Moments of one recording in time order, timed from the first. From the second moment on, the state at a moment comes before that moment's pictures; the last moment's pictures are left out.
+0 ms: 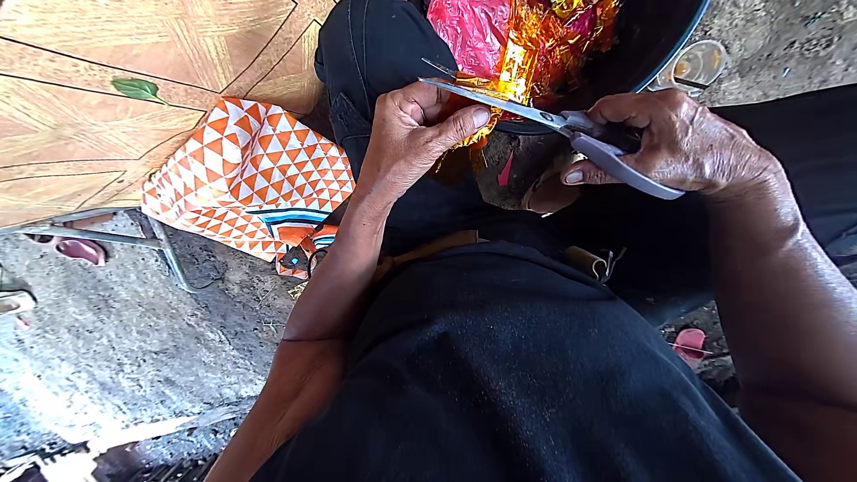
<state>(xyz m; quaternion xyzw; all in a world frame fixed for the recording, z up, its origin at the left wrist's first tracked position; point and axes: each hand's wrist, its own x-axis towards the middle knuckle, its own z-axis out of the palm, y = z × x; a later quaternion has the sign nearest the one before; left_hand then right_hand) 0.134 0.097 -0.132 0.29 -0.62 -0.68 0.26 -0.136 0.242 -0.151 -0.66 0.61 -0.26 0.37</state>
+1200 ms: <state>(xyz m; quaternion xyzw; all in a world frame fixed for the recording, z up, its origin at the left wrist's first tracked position) 0.137 0.096 -0.132 0.29 -0.61 -0.69 0.27 -0.146 0.249 -0.143 -0.62 0.61 -0.20 0.45</state>
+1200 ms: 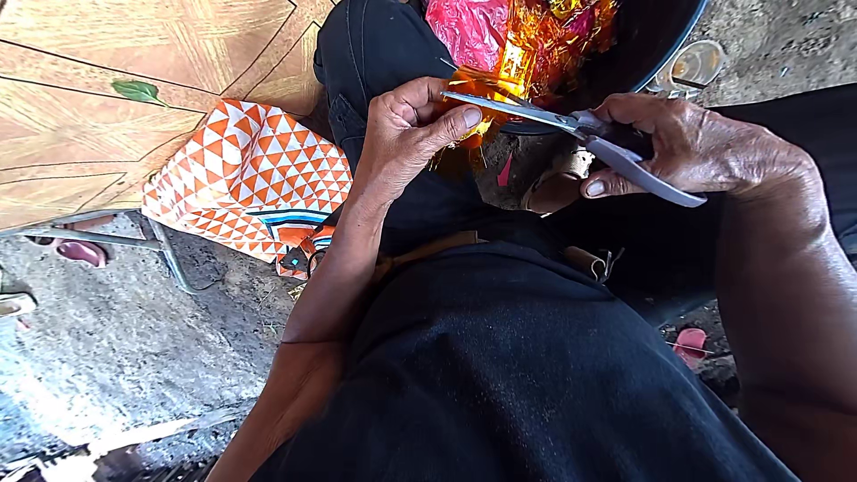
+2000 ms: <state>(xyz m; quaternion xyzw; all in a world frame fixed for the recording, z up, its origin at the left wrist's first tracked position) 0.132 0.098 -0.131 0.28 -0.64 -0.67 0.26 -0.144 0.244 -0.149 -0.65 0.61 -0.25 0.39</state>
